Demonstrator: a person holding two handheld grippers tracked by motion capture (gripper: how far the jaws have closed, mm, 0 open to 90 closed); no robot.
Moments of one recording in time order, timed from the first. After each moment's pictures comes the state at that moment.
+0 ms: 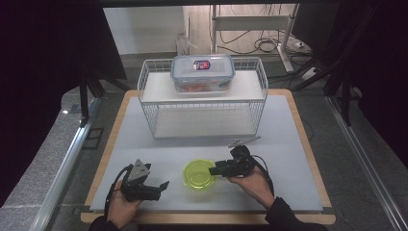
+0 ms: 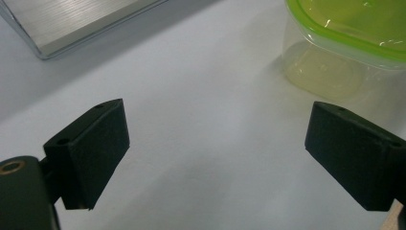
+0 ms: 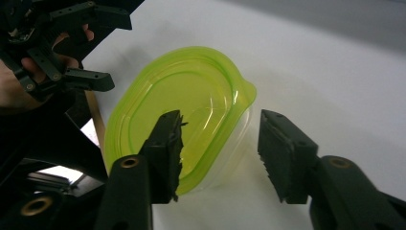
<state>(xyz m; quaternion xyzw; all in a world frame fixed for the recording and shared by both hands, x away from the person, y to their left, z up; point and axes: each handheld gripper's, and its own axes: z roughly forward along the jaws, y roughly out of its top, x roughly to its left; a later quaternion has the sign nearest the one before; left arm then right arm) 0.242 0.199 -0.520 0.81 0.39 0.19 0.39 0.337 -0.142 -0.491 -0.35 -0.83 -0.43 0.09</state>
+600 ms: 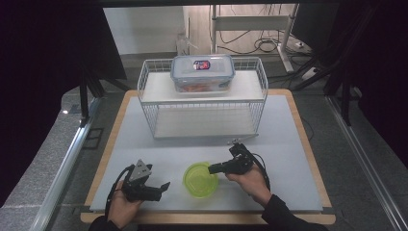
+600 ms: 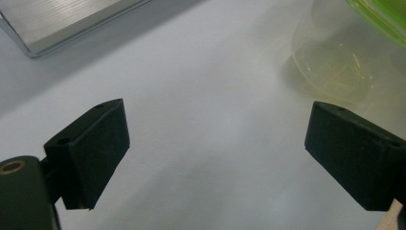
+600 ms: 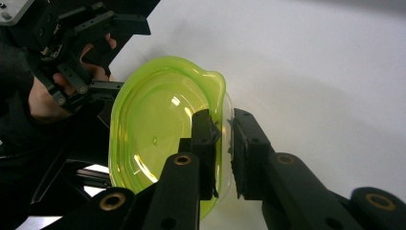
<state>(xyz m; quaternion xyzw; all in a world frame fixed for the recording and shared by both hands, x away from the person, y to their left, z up) 0.243 0.197 -0.521 0.81 0.39 0.18 0.39 0.348 -0.139 -0.498 -0.36 -0.81 -0.42 0.17</state>
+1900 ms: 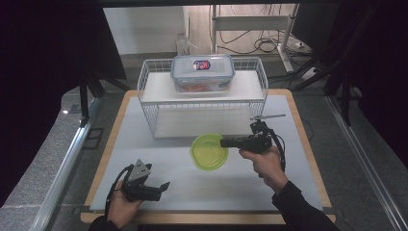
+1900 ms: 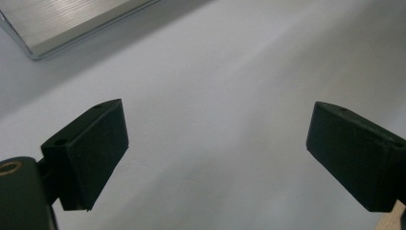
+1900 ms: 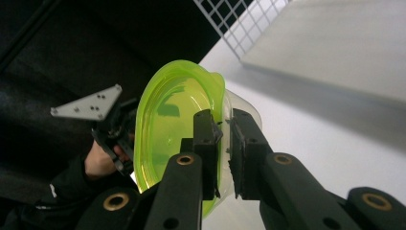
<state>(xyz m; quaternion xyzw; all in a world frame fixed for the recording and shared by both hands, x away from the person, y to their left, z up) 0.242 0.198 -0.520 0.81 0.39 0.18 0.40 0.367 -0.176 -0.418 -0.38 -0.75 -0.52 0.14</state>
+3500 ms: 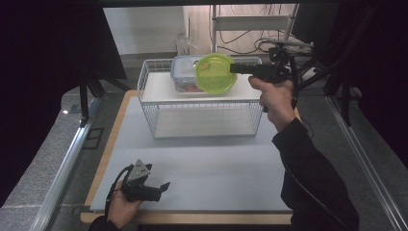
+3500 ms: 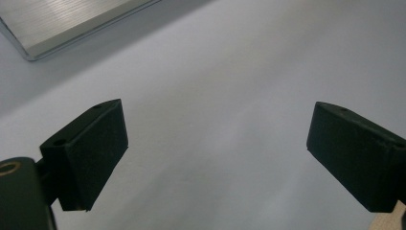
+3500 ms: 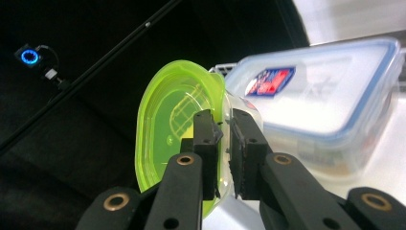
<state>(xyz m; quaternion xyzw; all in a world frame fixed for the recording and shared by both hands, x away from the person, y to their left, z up) 0.242 0.199 -0.520 0.81 0.39 0.18 0.40 0.444 -0.178 -0.255 -0.41 -0.69 -0.60 0.04</state>
